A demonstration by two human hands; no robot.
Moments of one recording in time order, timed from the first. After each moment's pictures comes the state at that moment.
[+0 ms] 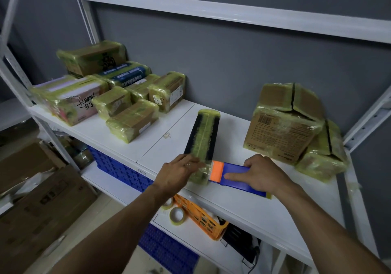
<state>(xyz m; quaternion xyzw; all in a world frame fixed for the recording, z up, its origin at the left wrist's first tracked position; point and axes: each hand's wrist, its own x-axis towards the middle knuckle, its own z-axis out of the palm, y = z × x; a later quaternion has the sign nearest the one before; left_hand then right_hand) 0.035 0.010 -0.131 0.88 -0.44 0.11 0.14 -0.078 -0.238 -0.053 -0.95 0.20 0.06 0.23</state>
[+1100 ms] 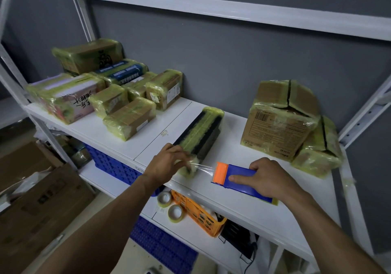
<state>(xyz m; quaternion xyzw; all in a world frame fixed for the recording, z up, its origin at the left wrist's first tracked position) 0.073 0.024 -0.143 0.86 -0.42 0.06 0.27 -0.109 -0.245 -0.054 -0.94 0.21 0.04 0.26</state>
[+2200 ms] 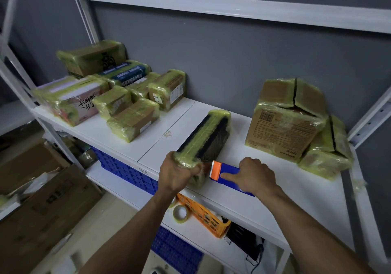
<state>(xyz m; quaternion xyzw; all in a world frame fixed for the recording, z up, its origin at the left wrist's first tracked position) 0.026 -0.006 -0.140 0.85 -0.03 -0.03 0.53 -0.059 -0.227 -0.096 -0.96 0.24 0.05 0.12</state>
